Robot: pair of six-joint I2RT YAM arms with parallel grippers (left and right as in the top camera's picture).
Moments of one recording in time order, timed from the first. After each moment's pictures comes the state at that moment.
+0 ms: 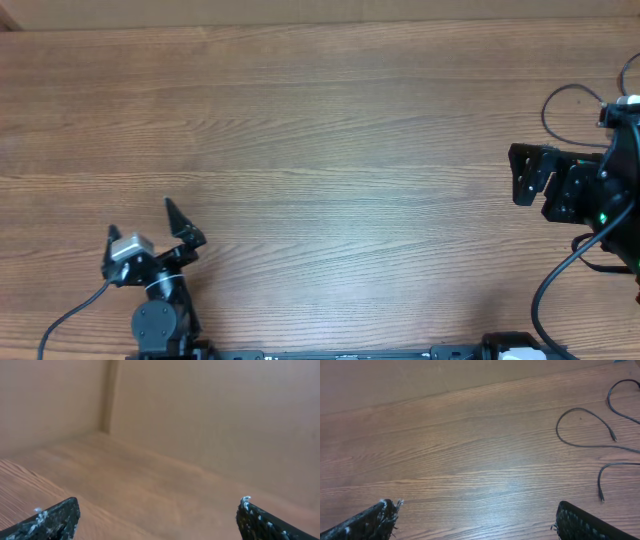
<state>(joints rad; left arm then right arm) 0.02 0.02 0.05 0.01 -0.37 -0.20 0.03 1.07 1.78 -1.40 -0.04 0.17</state>
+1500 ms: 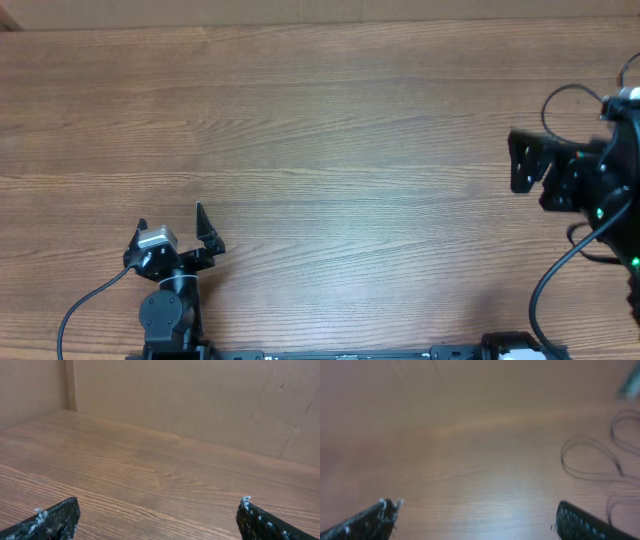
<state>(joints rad) 0.01 0.02 0.01 -0.06 -0.20 -0.17 0.04 1.00 1.64 -1.15 -0.04 0.17</state>
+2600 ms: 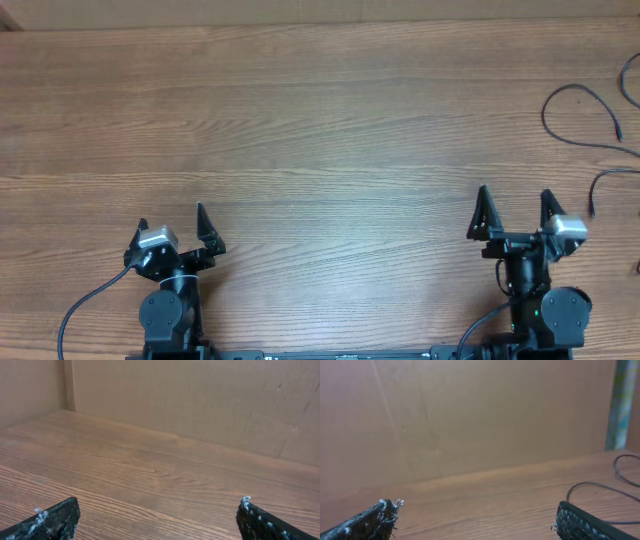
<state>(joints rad) 0.01 0.01 0.01 -0.06 -0.20 -0.17 0.02 0.07 0.18 -0.04 0.04 0.17</state>
